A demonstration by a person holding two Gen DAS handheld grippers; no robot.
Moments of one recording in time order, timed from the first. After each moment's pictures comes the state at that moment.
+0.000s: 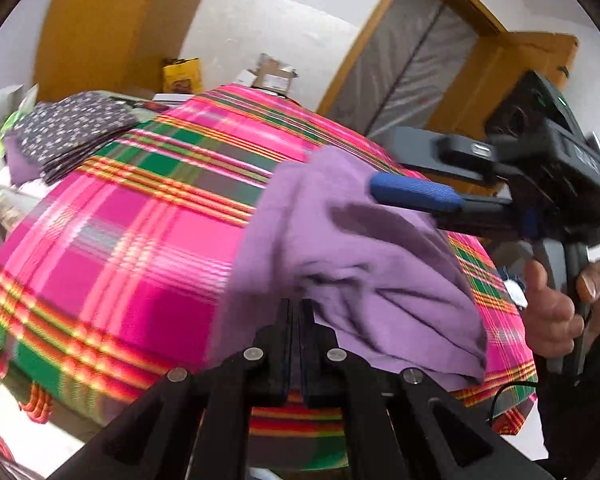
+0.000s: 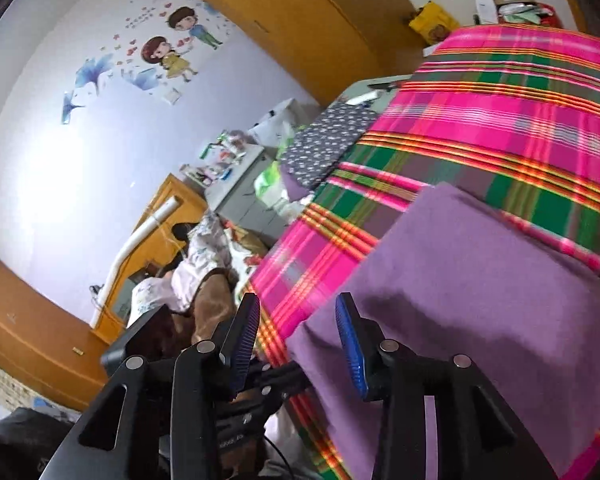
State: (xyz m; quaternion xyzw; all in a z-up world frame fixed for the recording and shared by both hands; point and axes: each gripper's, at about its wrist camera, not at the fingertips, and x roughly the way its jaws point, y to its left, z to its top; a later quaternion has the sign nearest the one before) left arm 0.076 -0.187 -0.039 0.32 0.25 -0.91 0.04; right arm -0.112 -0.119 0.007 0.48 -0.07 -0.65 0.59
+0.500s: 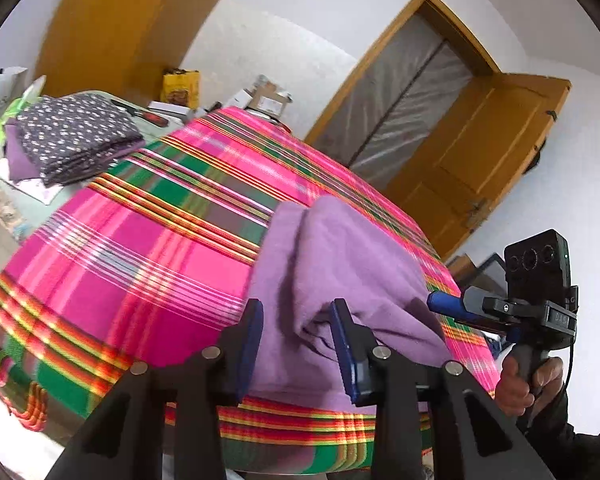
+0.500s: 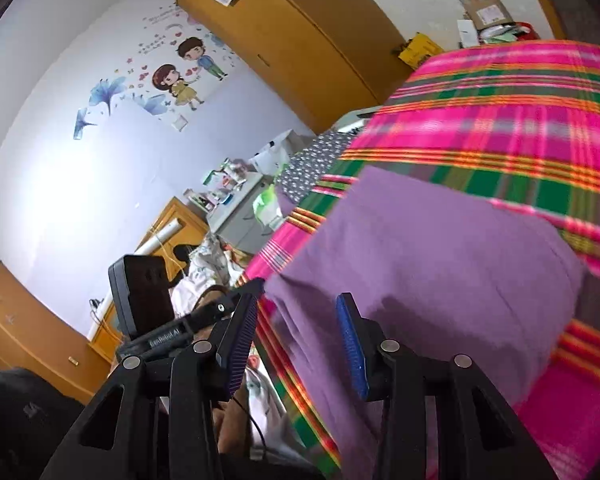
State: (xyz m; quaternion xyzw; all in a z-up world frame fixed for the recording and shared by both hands) left arm 0.084 -0.210 -0.026 0.28 0.29 -0.92 0.00; right arm -0.095 -0.025 -0.010 0.44 -0.10 -0.69 0.57
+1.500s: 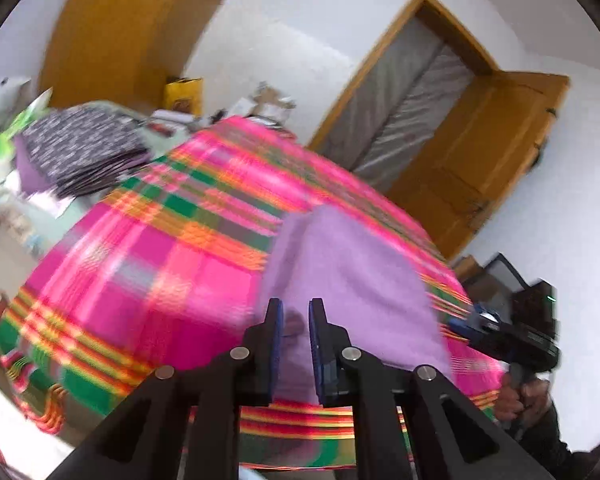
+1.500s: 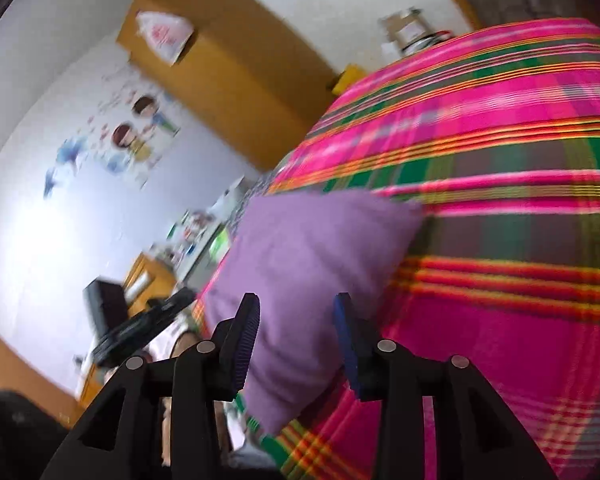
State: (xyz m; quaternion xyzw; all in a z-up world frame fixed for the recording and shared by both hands) left arm 0.089 -0.194 0.000 0.27 0.26 -0.93 -0.01; right arm -0.113 0.079 -0.040 0.42 -0.18 -0.76 0.47
